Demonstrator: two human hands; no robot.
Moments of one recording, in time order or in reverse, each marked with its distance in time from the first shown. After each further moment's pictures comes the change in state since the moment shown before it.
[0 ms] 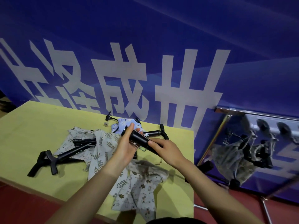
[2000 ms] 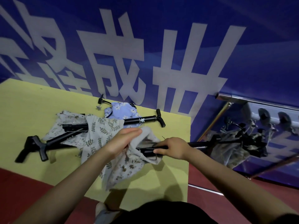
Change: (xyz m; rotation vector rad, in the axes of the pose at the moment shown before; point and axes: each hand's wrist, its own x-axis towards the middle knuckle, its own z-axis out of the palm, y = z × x) left_hand 0.018 -0.009 -0.035 0.660 -0.296 -0.124; right_hand 0.012 0.068 -0.014 -0.561 -0.391 0.027
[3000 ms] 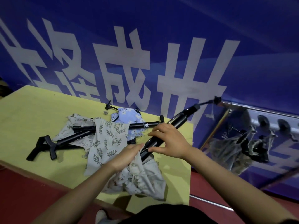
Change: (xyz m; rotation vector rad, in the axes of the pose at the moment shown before) left_hand -0.034 -0.034 0.010 0.316 0.012 -0.114; right_hand -0.013 -0.045 -0.025 -0.176 0.625 -0.496
